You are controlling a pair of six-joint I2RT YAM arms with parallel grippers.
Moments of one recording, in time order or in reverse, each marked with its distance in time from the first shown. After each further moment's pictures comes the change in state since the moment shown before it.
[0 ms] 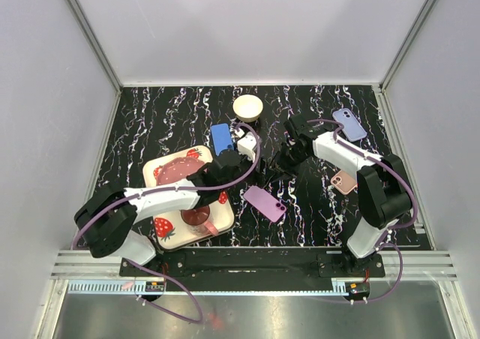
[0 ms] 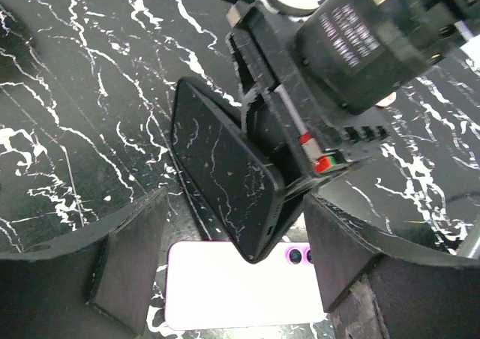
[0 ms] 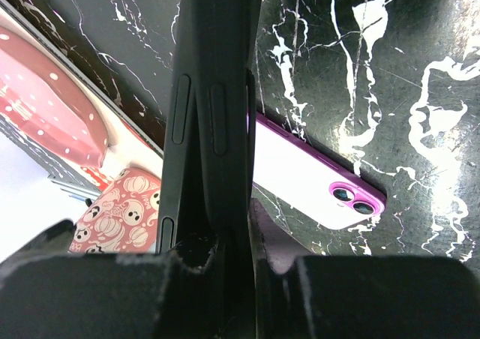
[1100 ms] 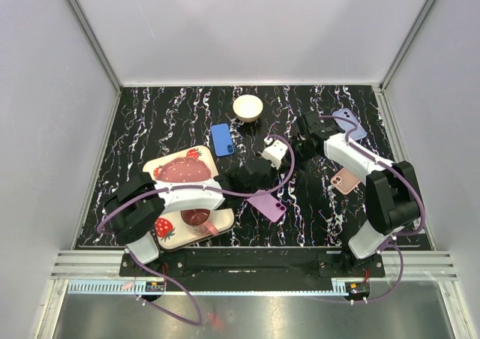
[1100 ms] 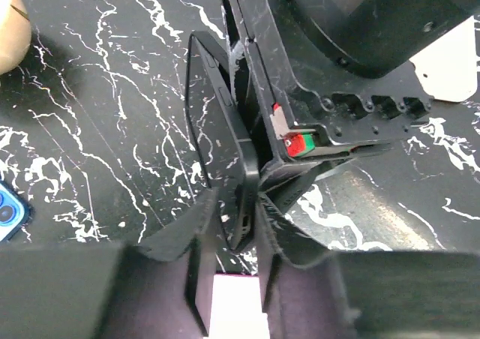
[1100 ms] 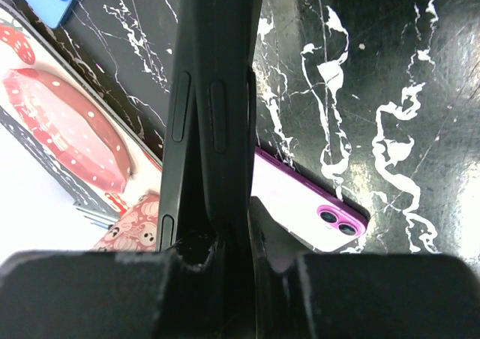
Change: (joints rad) left arm -0.140 0.217 0.182 -0.066 -0.314 0.166; right arm -0.073 -0.068 -0.050 0.077 0.031 0.002
